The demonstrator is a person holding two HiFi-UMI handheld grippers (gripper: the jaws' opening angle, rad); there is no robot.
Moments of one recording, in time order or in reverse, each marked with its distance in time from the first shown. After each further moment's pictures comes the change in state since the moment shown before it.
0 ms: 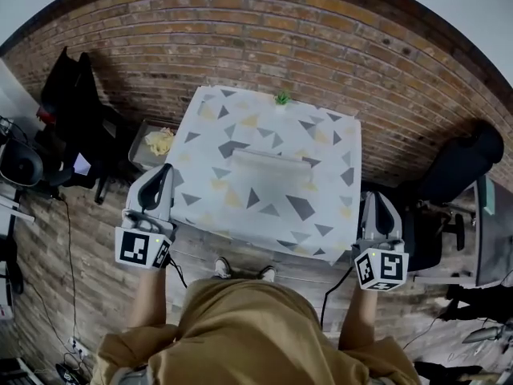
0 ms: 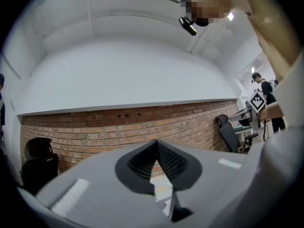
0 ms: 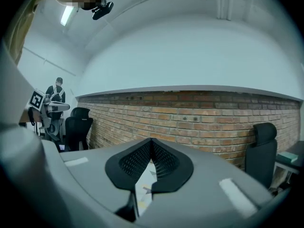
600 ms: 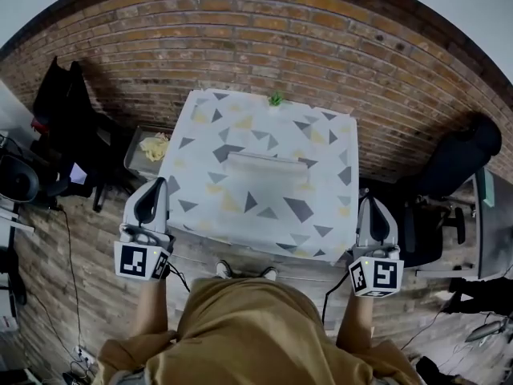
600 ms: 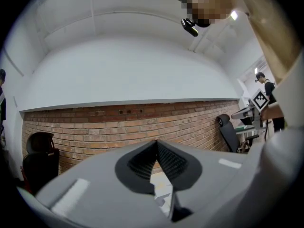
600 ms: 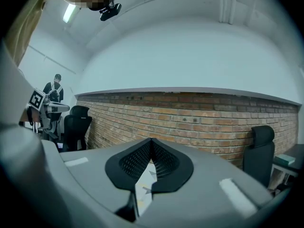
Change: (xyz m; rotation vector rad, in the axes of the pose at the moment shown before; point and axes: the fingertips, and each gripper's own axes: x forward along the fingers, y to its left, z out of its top) left arm -0.004 0.002 -0.018 -0.036 0.020 0.018; right arm -0.004 0.011 0.001 -0.030 -0.005 -0.020
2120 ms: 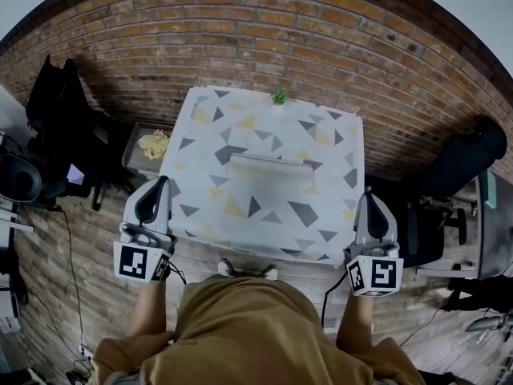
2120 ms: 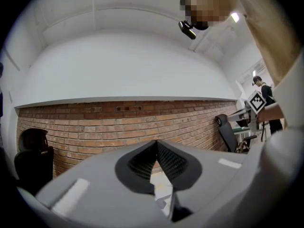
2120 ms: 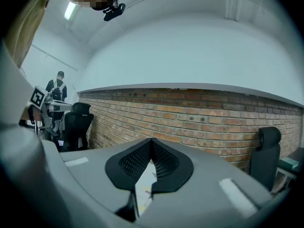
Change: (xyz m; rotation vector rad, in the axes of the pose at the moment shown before) left arm 0.031 0.015 -0.011 -0.009 0.016 -0.044; right arm 0.044 0.023 -0.001 -0.021 0.032 0.028
